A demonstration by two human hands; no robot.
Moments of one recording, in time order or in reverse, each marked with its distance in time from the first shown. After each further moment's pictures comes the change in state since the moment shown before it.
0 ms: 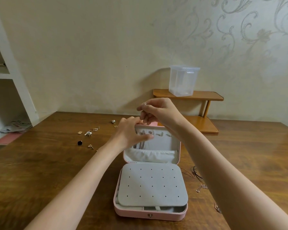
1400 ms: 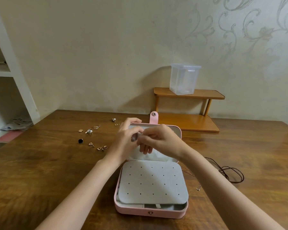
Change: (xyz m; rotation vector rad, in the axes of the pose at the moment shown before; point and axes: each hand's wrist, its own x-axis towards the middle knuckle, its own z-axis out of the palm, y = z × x) left_hand -0.029 -0.014 0.022 -0.176 0.290 0.166; right_hand -0.041 0.037 0.013 -0.311 -0.218 -0.087
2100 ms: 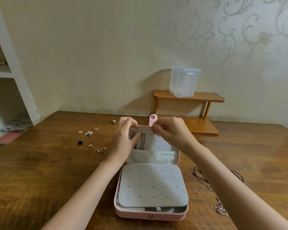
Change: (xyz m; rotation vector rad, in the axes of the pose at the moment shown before) left_hand 0.005 -0.001 0.004 0.081 0.255 0.052; right_hand 0.007 0.011 -0.024 -0.374 0.284 -0.036
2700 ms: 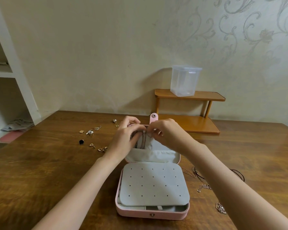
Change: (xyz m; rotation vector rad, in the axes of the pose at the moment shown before) left_hand 0.003 -0.001 -0.010 0.033 -0.198 0.053; right_hand 0.005 -0.004 0.005 -0.231 -0.209 -0.078
